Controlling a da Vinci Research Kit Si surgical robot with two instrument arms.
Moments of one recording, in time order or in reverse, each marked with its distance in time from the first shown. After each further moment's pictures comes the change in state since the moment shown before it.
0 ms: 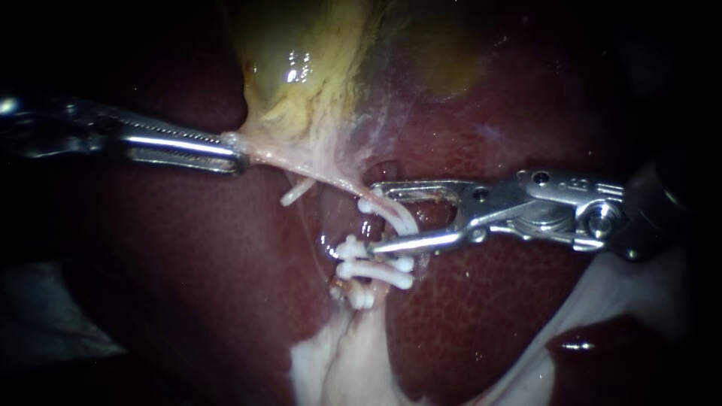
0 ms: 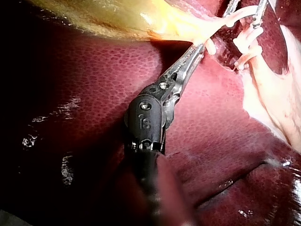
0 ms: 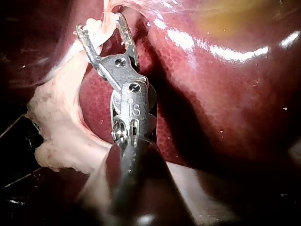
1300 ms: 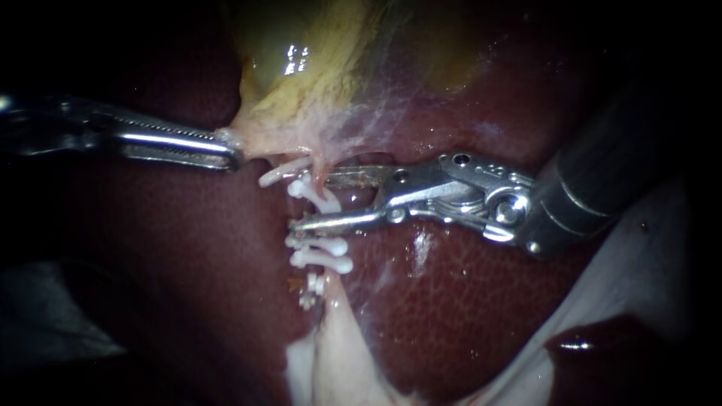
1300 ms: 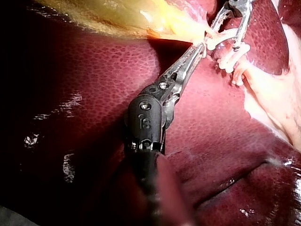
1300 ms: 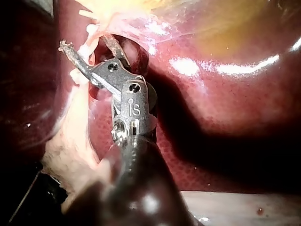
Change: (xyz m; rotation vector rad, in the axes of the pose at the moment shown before) right arm 0.001 0.004 0.009 0.036 0.077 0.170; left arm 0.000 0.000 0.000 0.000 0.000 0.000
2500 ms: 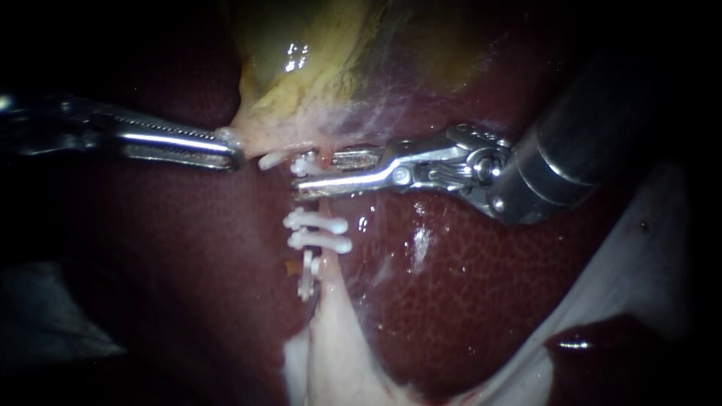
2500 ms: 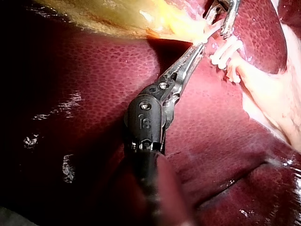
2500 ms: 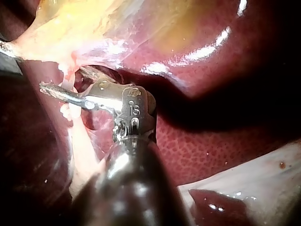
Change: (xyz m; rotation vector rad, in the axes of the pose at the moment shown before) right arm 0.002 0.003 -0.002 0.037 0.092 0.330; left arm 0.000 0.000 0.000 0.001 0.000 0.000
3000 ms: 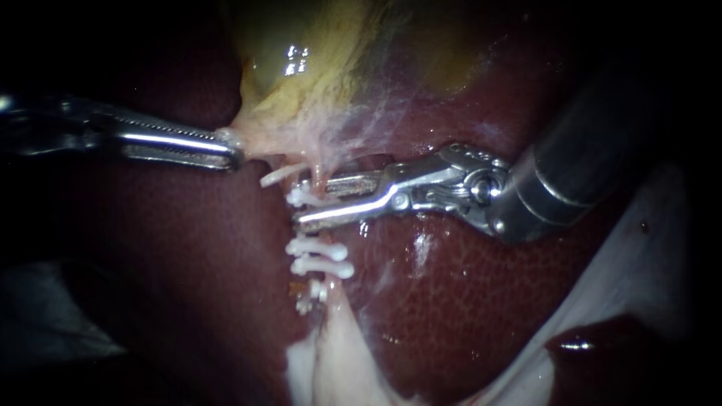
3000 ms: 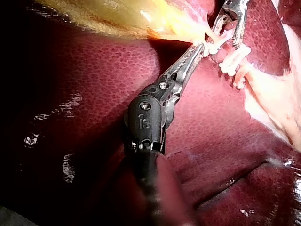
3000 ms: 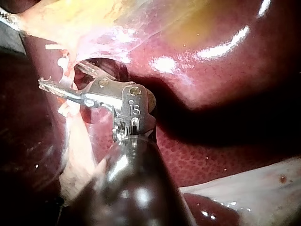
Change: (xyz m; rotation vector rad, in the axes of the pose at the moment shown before) right arm -0.003 0.000 0.002 0.087 -0.063 -0.176; left arm 0.000 0.000 0.000 0.001 0.000 0.000
